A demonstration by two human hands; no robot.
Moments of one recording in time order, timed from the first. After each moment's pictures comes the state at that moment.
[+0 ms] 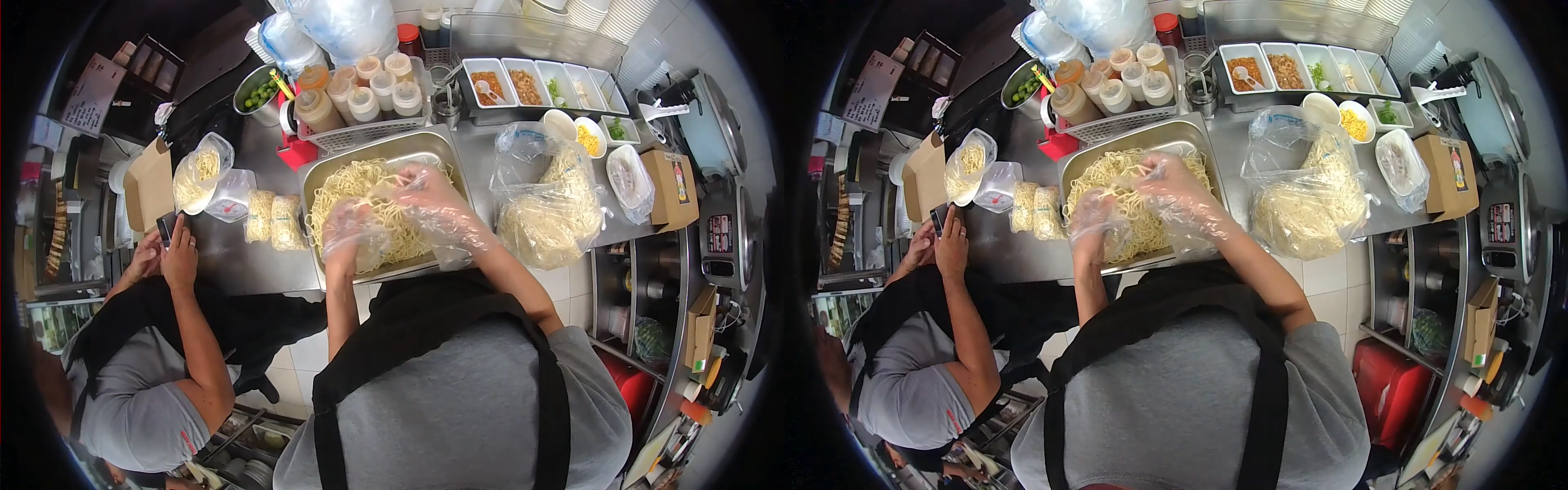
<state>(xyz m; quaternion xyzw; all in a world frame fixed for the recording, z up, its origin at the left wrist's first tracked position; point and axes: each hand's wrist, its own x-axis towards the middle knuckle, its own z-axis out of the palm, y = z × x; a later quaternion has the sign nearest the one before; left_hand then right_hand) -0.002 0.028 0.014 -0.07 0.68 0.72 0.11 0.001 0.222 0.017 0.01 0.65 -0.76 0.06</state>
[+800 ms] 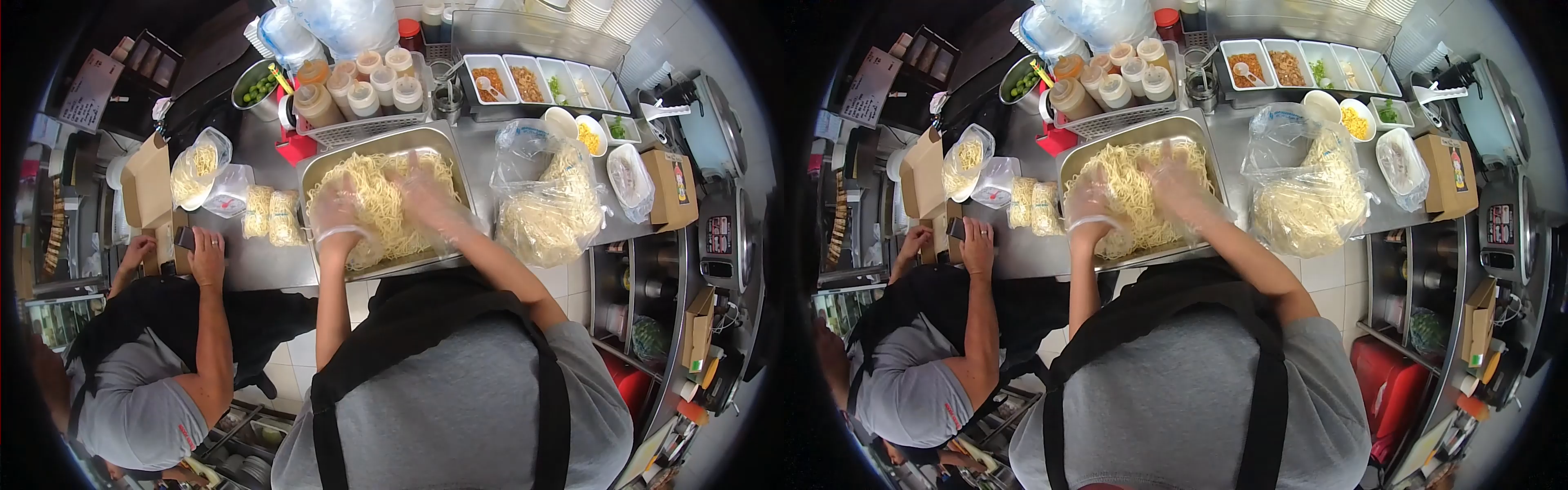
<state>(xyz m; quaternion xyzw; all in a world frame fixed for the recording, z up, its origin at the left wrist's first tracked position) -0.038 0.014 -0.009 0.26 0.96 0.06 -0.11 0.004 0.206 -0.011 -0.04 0.98 -0.17 0.01</state>
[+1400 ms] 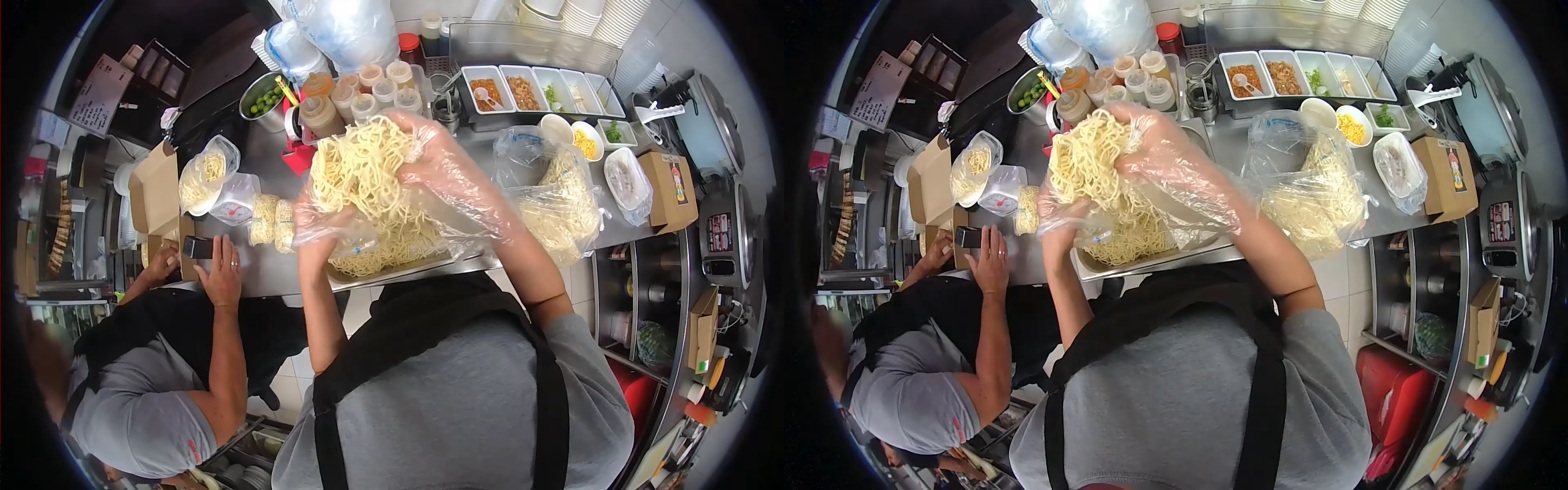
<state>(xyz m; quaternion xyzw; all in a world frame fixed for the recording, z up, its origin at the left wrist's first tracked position) -0.026 0.019 0.080 0.16 0.63 0.75 0.07 0.005 0.226 0.153 -0.12 0.64 -0.75 -0.01</state>
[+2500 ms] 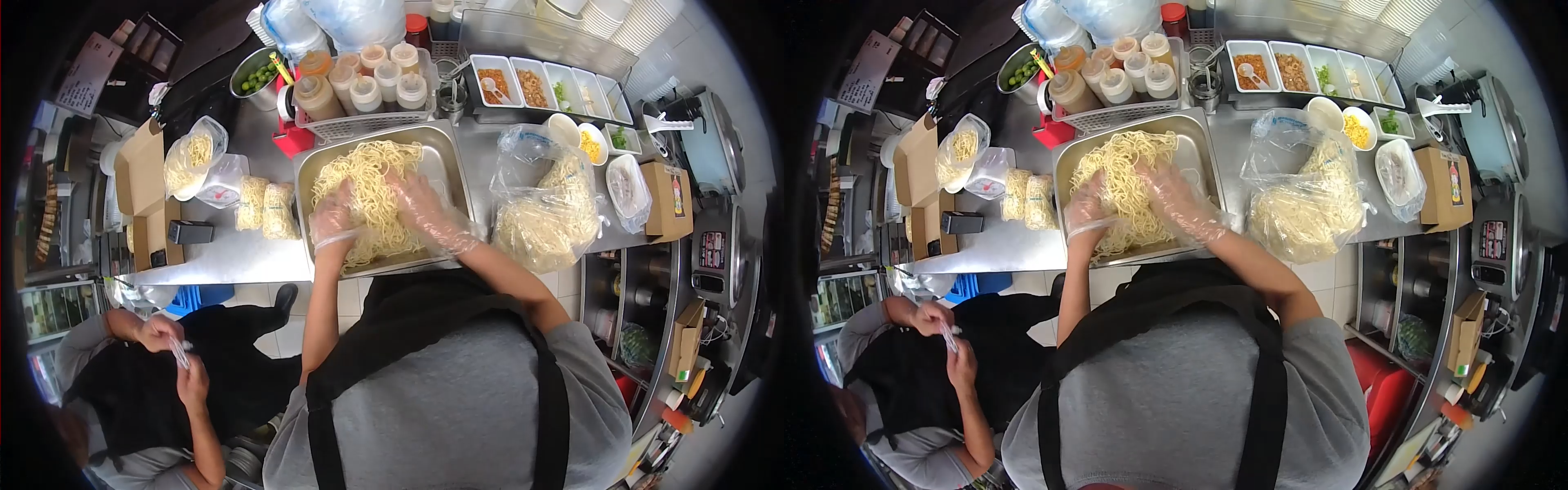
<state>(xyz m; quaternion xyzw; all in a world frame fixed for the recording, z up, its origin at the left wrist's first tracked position) -0.027 0.009 -0.017 0.18 0.97 0.16 0.02 0.004 0.209 -0.049 -0.07 0.94 -0.33 0.02</state>
